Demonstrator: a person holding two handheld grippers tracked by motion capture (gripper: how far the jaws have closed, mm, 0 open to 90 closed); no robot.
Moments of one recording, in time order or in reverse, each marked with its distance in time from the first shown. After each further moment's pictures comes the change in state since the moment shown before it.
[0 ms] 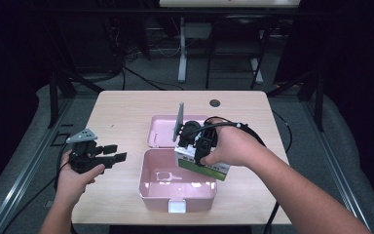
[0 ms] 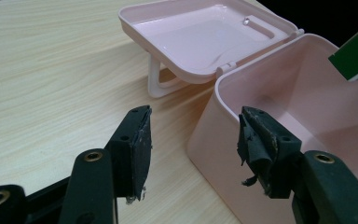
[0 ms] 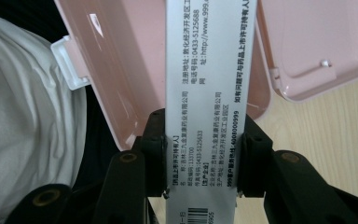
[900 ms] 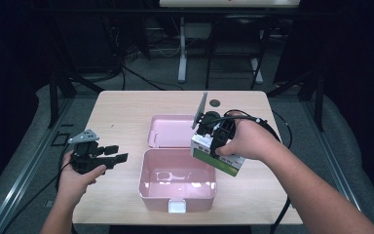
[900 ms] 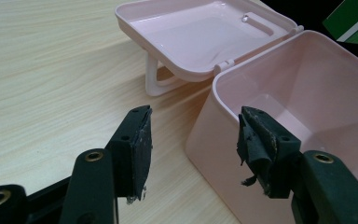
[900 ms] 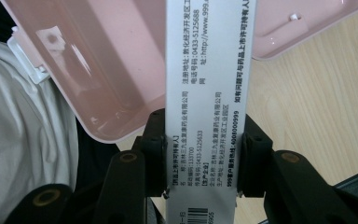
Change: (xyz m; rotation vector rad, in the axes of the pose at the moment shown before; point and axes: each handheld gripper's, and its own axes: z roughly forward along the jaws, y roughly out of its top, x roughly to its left) left arm -0.002 0.000 0.002 0.011 -0.004 0.004; right arm -0.033 -0.031 -0.002 -0.006 -0.006 0.158
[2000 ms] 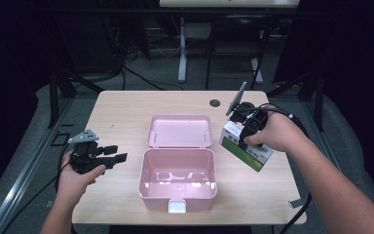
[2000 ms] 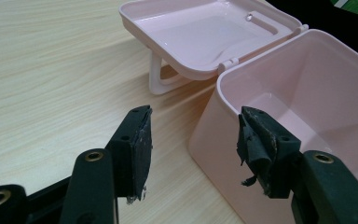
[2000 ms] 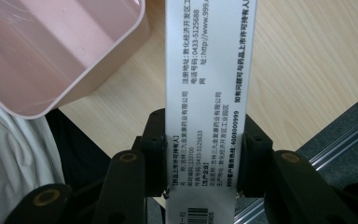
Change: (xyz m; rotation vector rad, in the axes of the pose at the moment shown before) left arm 0.001 -0.001 0.000 0.002 0.012 -0.004; right arm -0.060 -0.054 0.003 0.023 -0.016 0.245
